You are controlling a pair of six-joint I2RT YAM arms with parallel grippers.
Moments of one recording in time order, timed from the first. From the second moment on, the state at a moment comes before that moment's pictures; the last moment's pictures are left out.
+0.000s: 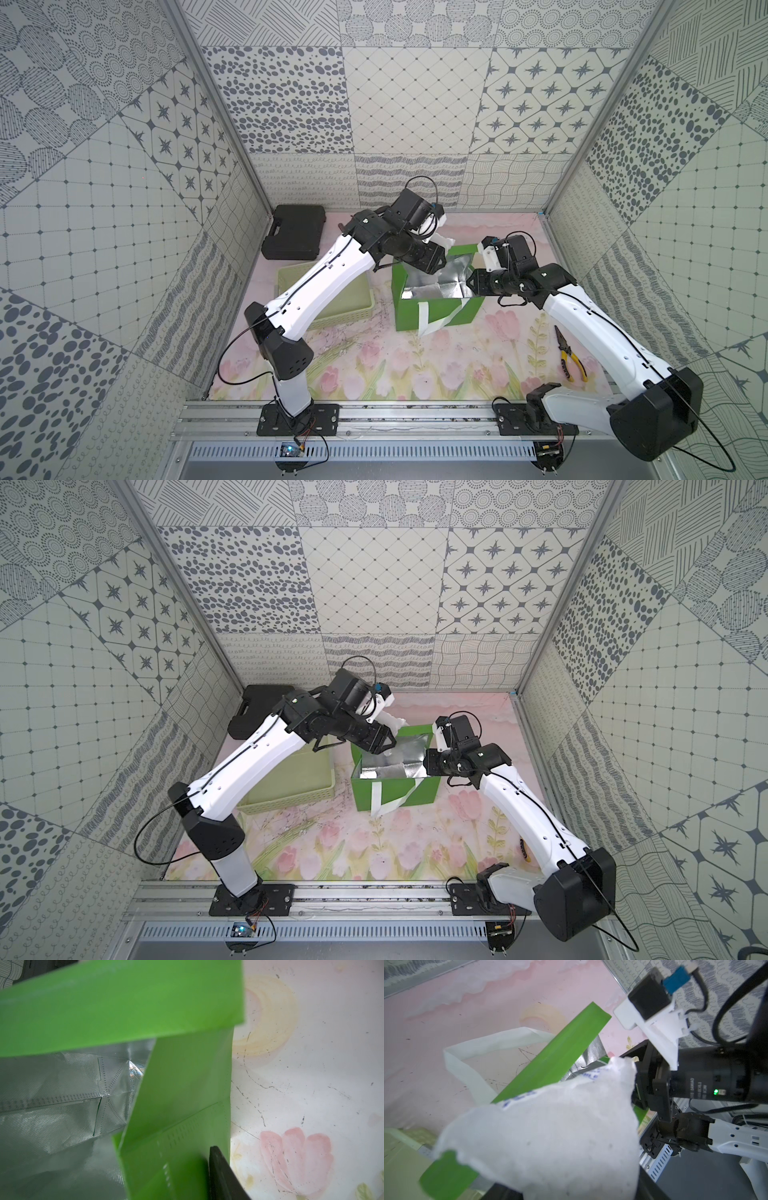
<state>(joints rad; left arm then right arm) -0.78 1.84 2.12 -1.18 0.17 -0.19 0.41 1.24 1.12 -0.81 -0.12 0.35</state>
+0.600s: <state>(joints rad) -0.86 2.11 2.11 -1.24 0.11 -0.15 0.41 1.24 1.12 -0.81 -0.12 0.35</state>
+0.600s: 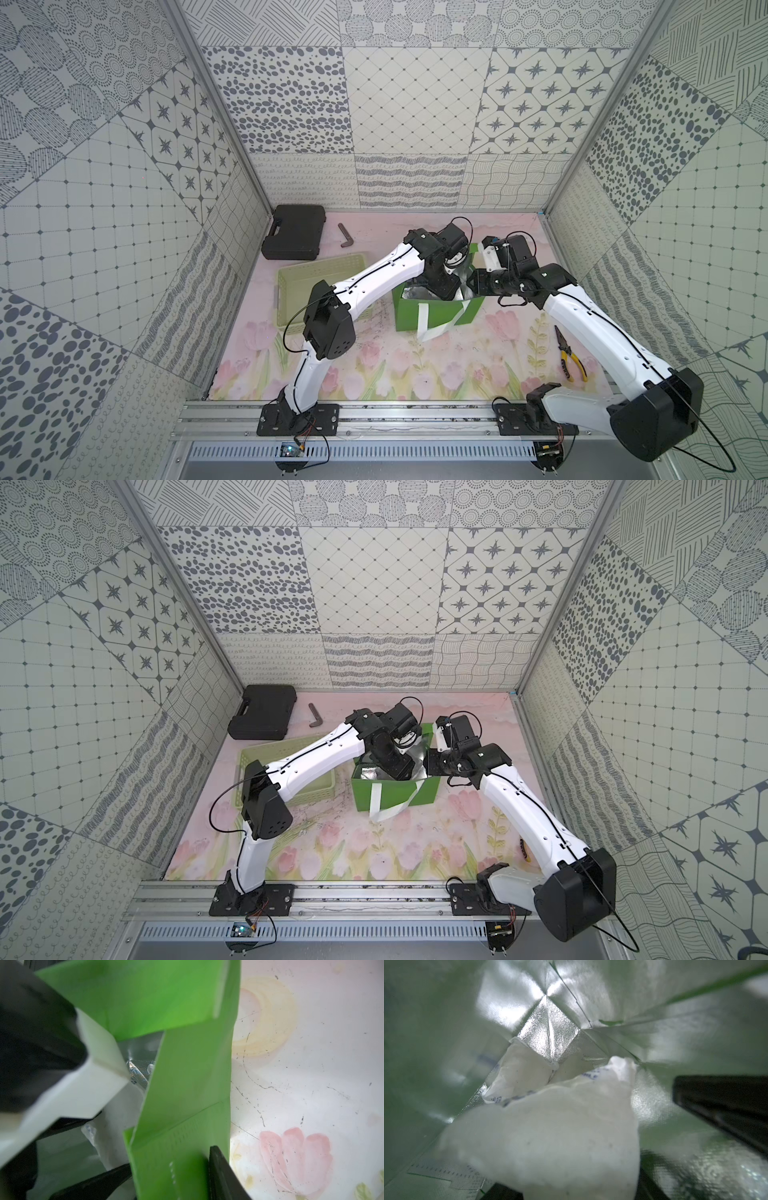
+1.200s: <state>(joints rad) -0.77 1.83 2.19 -1.24 0.06 -0.15 0.41 1.29 1.22 -0.84 -0.04 0.28</state>
